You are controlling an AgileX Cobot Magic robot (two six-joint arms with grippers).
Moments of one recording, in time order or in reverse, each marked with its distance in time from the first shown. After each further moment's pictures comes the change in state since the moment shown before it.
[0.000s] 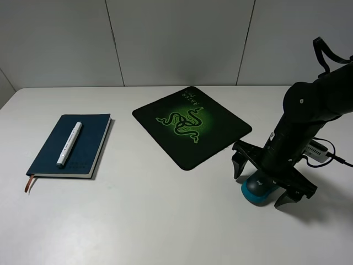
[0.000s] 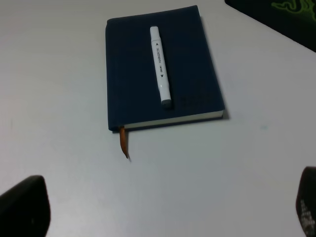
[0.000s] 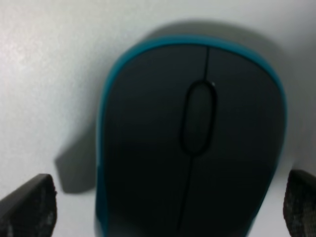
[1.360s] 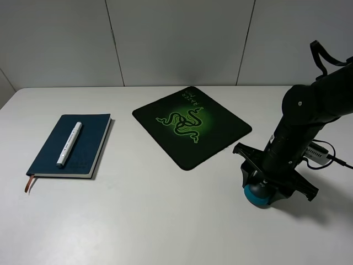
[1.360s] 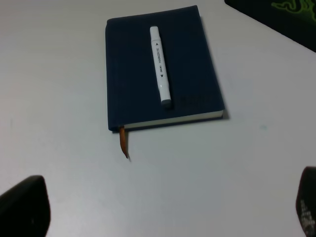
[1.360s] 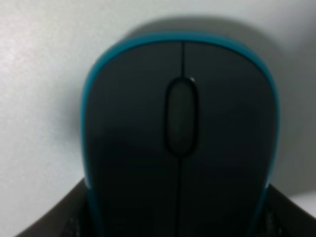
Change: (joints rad) left arm 0.000 0.000 0.000 0.000 0.000 0.000; right arm 0.000 0.009 0.002 -0.004 0.002 -0.001
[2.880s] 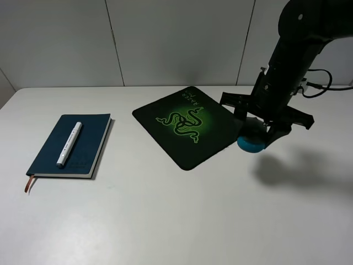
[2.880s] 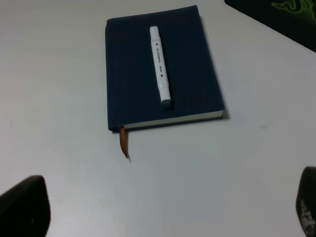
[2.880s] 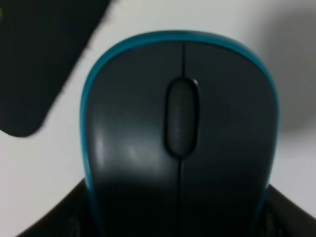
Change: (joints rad) left arm 0.000 0.000 0.000 0.000 0.000 0.000; right arm 0.000 -0.015 -0.463 -0.013 0.442 -0.423
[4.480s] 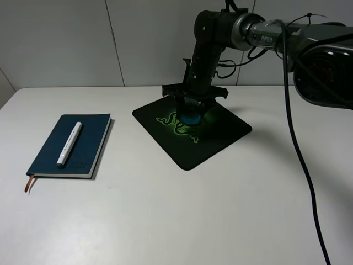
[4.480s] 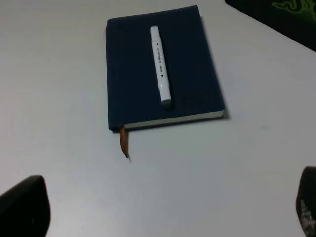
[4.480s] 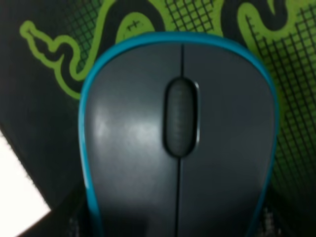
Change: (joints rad) left arm 0.000 0.000 0.000 0.001 0.000 0.000; right arm 0.107 0.660 -0.908 0.015 0.182 -0.325
